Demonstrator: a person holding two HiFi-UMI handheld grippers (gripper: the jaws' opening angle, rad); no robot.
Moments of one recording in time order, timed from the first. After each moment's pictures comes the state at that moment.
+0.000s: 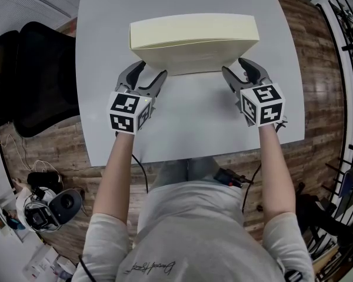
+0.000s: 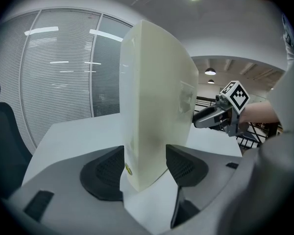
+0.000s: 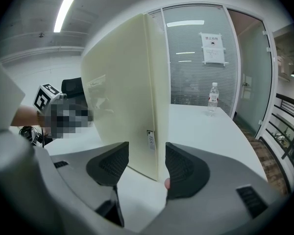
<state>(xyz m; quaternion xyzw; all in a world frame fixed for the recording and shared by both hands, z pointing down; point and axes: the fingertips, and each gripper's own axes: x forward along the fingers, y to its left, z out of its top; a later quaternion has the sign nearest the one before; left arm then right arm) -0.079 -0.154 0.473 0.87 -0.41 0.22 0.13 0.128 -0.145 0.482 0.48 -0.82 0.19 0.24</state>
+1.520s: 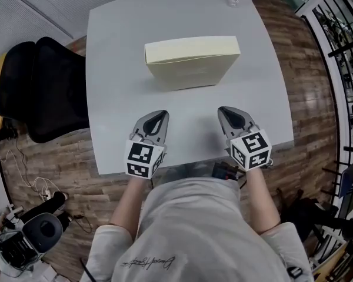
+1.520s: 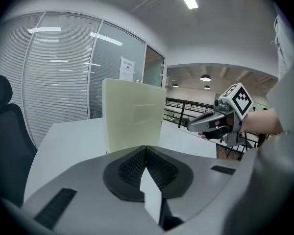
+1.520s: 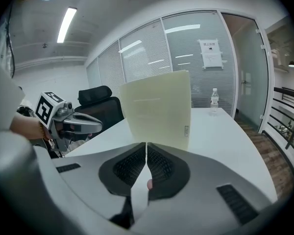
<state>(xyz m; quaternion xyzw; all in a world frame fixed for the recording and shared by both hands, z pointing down) -0.061 -0.053 0.433 0.89 -0.39 0.20 0.14 0.097 -0.040 0.437 0.47 -0.83 0.20 0.20</state>
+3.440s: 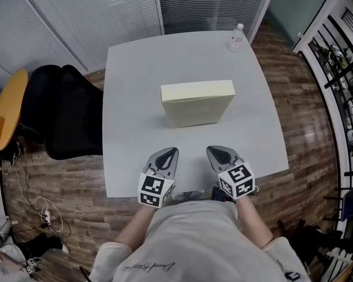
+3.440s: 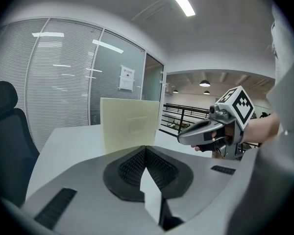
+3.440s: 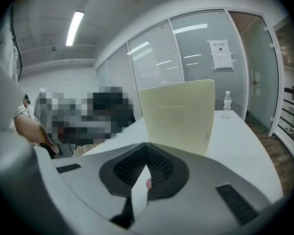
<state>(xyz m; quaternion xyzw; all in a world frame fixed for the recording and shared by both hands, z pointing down) -0.058 -0.029 0.405 0.89 -0.40 0.17 0.13 0.046 -0.022 0.422 0.43 -0.86 0.20 0.19</state>
